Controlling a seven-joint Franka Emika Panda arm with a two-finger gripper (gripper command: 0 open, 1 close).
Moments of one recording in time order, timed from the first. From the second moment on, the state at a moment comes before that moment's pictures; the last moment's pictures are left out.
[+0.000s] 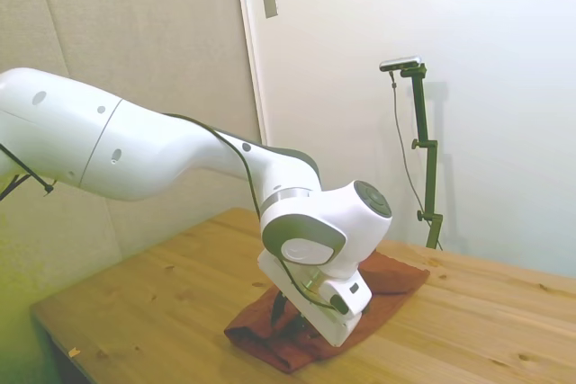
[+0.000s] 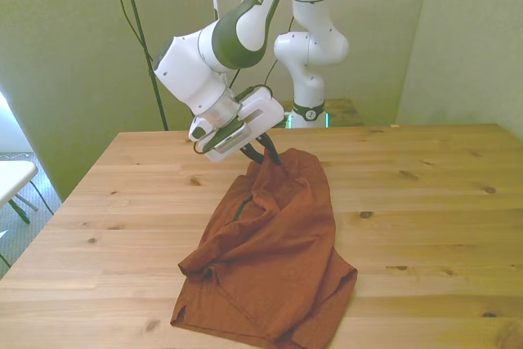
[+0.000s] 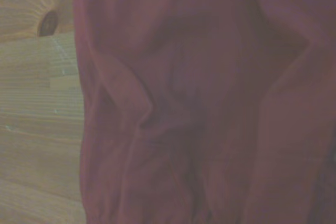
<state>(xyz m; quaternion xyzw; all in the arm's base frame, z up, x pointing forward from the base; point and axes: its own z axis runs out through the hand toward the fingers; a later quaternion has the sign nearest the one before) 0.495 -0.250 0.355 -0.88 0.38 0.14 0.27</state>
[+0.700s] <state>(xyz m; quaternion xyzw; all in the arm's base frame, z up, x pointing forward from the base) 0.504 -0.165 0.394 -0.90 0.31 0.13 0.28</state>
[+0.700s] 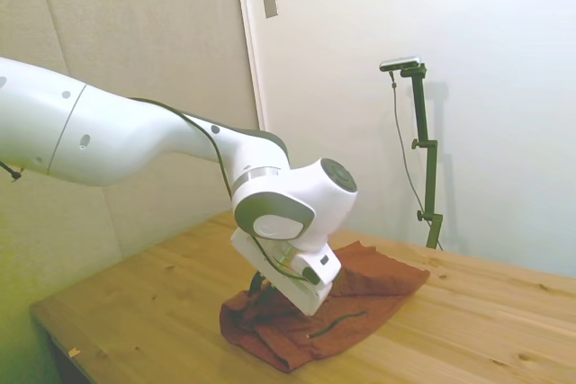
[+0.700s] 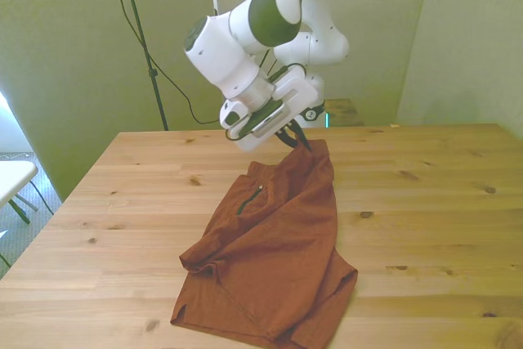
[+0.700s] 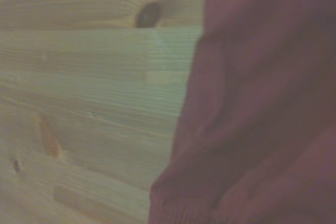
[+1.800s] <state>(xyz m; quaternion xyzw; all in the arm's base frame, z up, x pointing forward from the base) 0.528 -0.008 0.406 -0.95 0.19 0.09 0.25</state>
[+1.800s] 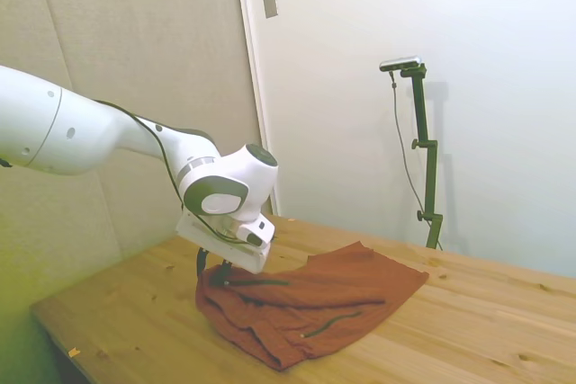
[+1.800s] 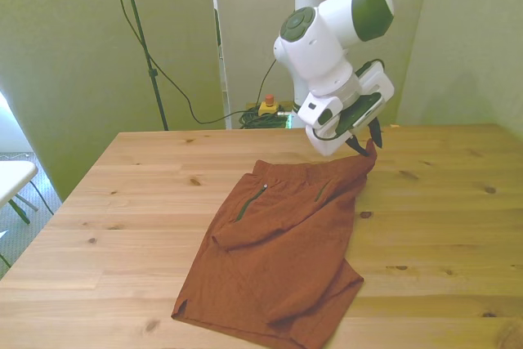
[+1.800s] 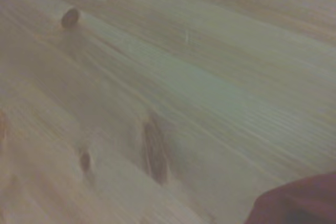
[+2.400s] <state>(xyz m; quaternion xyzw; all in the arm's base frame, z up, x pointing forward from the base) 0.556 -0.135 0.456 -0.90 0.40 -0.05 0.18</state>
